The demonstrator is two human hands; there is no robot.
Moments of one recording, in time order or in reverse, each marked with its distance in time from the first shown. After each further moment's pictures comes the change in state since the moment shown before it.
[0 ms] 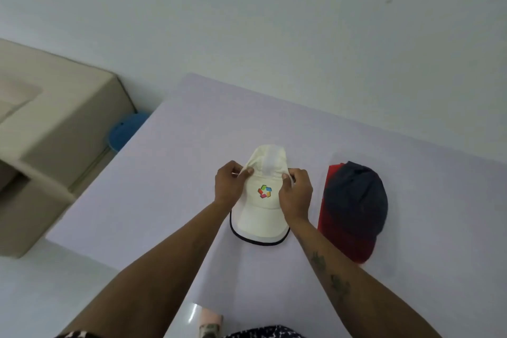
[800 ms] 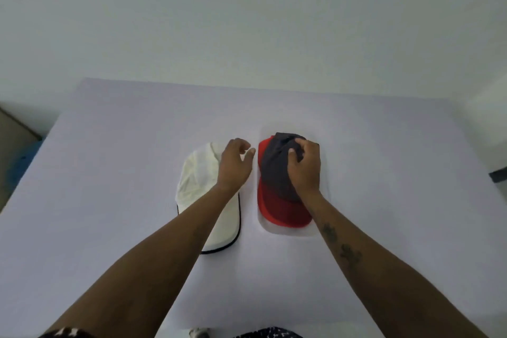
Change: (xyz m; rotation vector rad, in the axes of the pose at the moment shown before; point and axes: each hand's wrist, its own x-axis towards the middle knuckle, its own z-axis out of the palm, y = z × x) left_hand -0.034 0.066 0.145 0.242 -0.310 0.355; right_hand 0.055 0.078 -0.135 -0.053 0.239 0.113
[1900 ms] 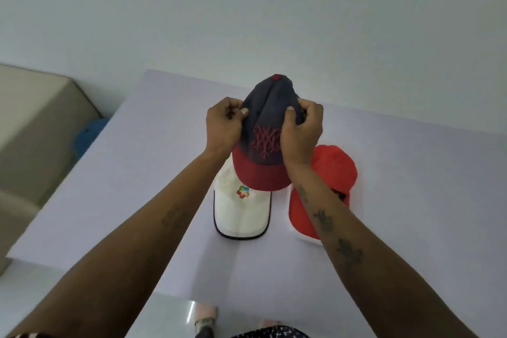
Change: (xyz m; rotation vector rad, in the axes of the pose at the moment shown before) left_hand -0.004 0.042 -0.123 -0.344 0.294 -0.006; right_hand -0.027 -0.145 0.033 0.421 0.114 -0.138
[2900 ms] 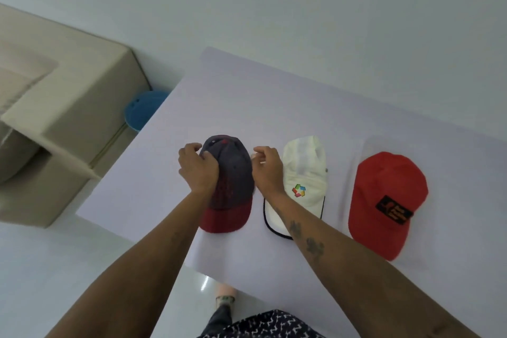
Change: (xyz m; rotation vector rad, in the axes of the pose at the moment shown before) left_hand -0.025 -0.146 -0.160 0.451 0.491 -0.425; right_hand -0.143 0.077 0.138 -0.274 -0.677 0.144
